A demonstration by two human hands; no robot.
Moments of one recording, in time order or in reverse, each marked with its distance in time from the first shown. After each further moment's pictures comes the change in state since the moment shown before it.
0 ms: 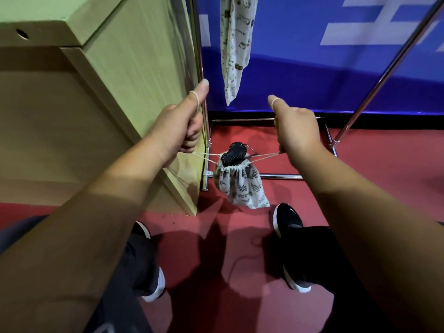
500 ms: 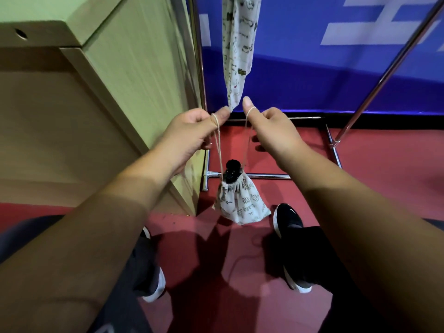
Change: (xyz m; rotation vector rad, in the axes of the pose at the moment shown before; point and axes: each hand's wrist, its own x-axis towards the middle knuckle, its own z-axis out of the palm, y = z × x) left_hand 0.001 -0.017 0.023 -0.045 0.124 0.049; right_hand -0.007 0.003 0.024 -0.092 -0.191 -0.055
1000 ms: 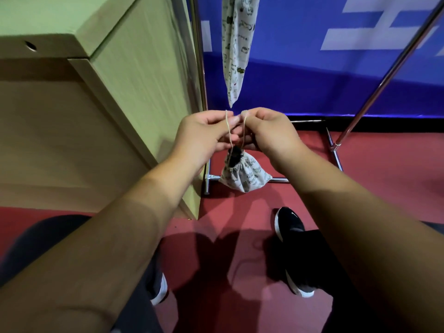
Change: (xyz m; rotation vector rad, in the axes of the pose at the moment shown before) left_hand 0.003 0.008 0.027 -0.106 0.071 -0.020; right_hand 0.003 -0.008 0.010 0.304 -0.142 0.006
